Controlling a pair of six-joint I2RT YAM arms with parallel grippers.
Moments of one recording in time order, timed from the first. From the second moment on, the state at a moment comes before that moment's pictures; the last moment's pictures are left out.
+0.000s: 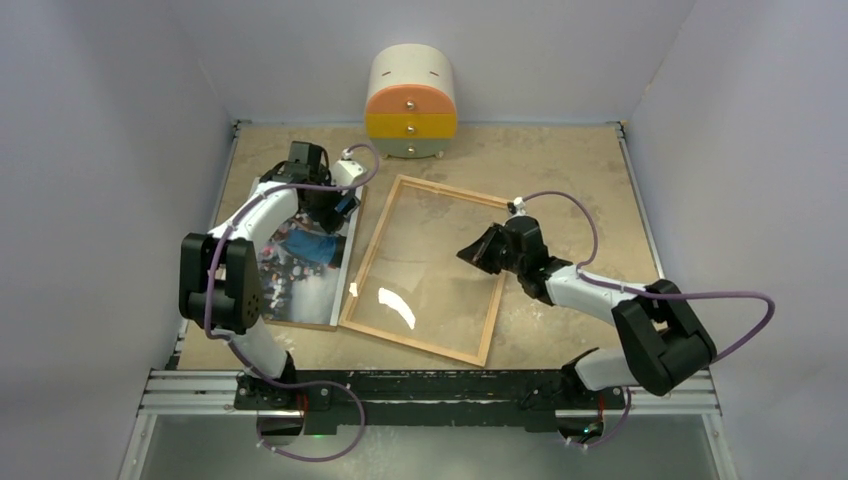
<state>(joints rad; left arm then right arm) -0.15 1.69 1.26 -0.59 0.16 0.61 0.50 1.39 0.55 0.26 -0.18 0.98</state>
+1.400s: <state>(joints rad) -0.22 1.75 1.14 -0.35 0.14 0.61 0.43 1.40 0.56 0.14 -0.21 0.94</state>
